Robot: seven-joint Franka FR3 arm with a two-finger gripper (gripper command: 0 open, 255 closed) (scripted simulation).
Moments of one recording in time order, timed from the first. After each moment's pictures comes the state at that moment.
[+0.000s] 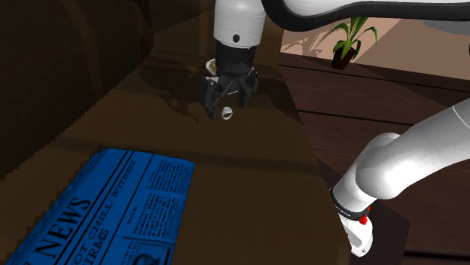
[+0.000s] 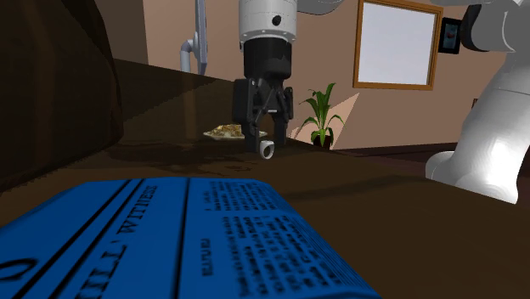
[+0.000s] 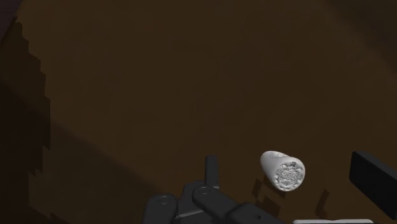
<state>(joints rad) 0.06 -0.36 0.57 -1.98 0.20 1.67 0.63</state>
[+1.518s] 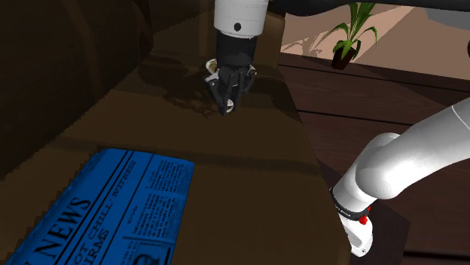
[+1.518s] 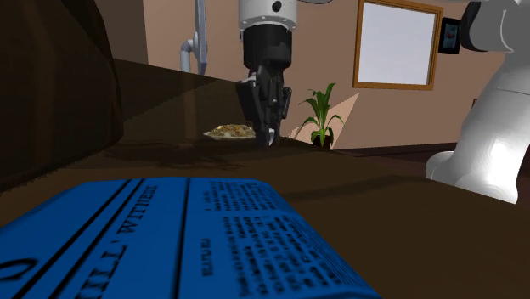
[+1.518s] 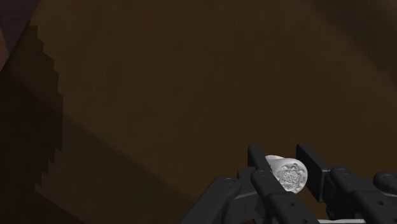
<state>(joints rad) 0.05 -0.35 0.57 -1.93 0.19 1.63 0.64</state>
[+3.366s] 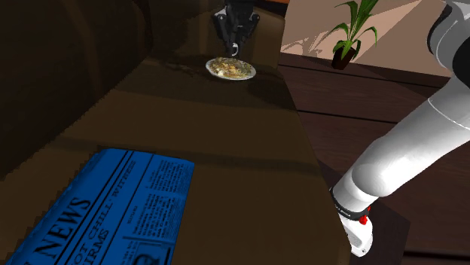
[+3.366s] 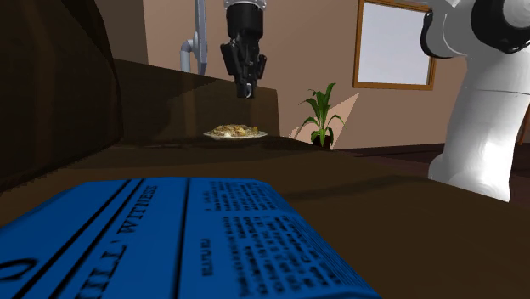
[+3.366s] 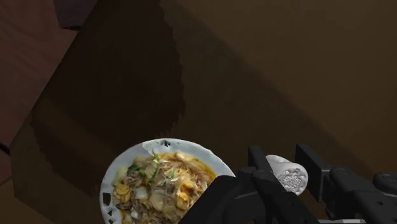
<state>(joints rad) -0.05 -0.14 0.45 -1.54 0.07 1.41 0.46</state>
